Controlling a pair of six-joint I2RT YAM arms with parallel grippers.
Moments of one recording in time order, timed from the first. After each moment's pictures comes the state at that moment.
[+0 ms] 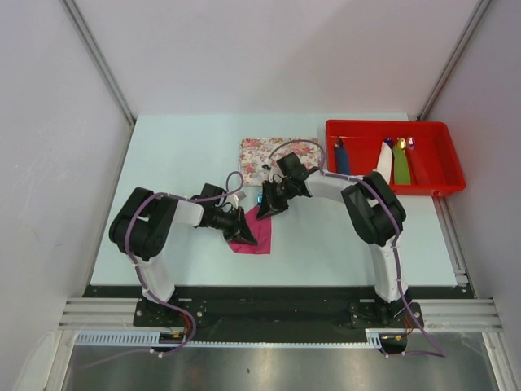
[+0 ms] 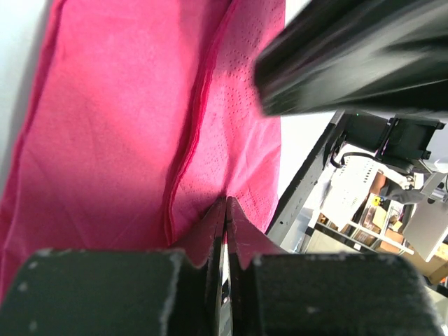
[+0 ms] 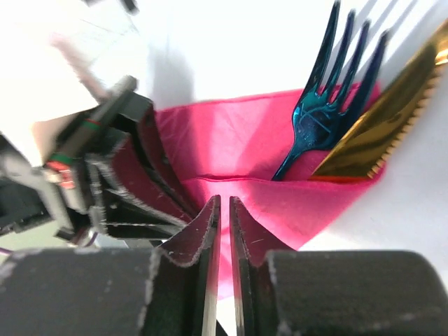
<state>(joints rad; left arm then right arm) -0.36 1.82 0.72 -0.01 0.89 -0.51 0.61 2.13 1.40 -0.27 -0.69 0.49</state>
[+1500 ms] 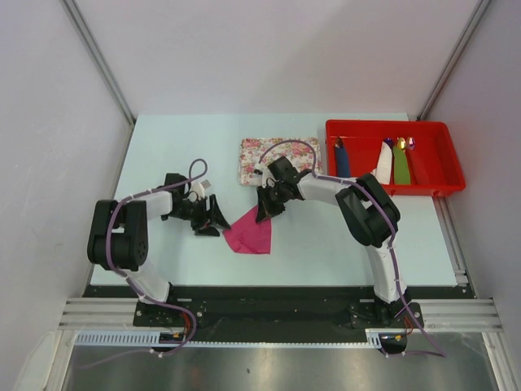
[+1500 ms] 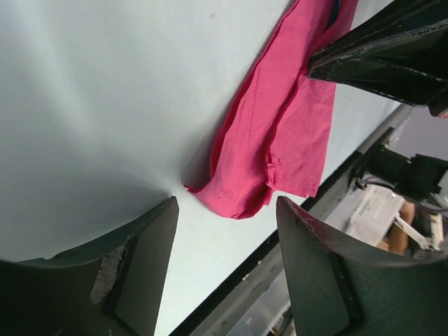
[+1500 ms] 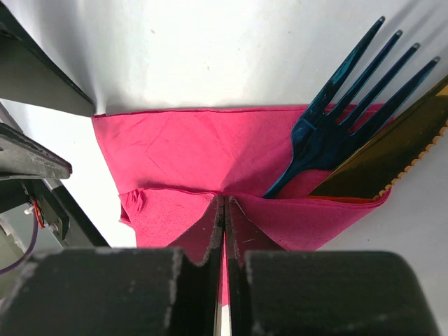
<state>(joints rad) -0.04 1.67 0.80 -0.45 0.75 -0.22 0.67 2.13 1.43 -0.32 -0.54 0.35</state>
